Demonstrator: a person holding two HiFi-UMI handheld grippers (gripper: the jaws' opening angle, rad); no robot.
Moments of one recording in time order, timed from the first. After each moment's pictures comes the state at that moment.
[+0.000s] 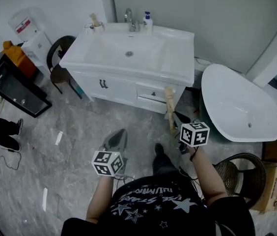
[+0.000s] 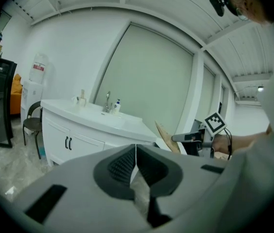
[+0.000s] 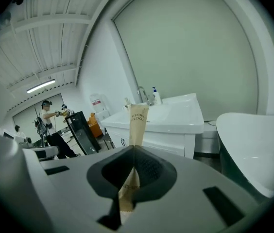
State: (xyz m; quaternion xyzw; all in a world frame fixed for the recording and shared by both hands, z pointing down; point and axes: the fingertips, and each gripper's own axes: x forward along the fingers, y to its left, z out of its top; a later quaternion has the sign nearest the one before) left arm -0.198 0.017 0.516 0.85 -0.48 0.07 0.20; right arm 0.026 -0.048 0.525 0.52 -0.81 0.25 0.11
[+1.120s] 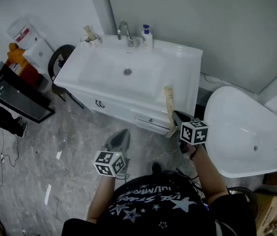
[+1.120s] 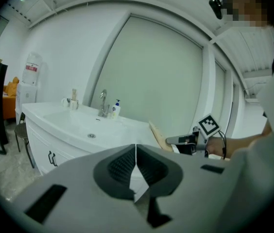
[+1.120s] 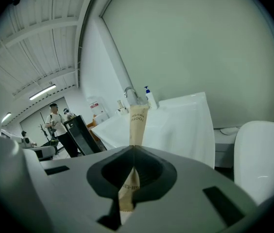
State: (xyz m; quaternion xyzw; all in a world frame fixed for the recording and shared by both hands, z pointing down) left arm -0.106 -0.178 0.502 0.84 -0.51 0.07 0.20; right arm 0.099 -0.267 0.534 0.47 -0.83 0.28 0.10
